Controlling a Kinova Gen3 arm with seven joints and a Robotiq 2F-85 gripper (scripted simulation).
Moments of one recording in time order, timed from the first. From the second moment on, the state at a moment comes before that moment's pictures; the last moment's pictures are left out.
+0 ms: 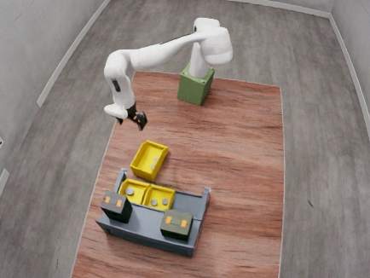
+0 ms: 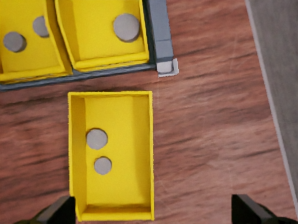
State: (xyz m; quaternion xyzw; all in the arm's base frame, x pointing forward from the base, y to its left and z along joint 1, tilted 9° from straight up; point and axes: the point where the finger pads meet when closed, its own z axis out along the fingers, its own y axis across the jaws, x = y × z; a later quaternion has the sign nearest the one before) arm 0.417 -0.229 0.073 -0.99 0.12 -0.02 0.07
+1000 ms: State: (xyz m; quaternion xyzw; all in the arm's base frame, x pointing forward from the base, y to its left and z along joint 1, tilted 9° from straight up) arm 0.417 -0.226 0.067 -0.99 0.12 -0.02 0.07
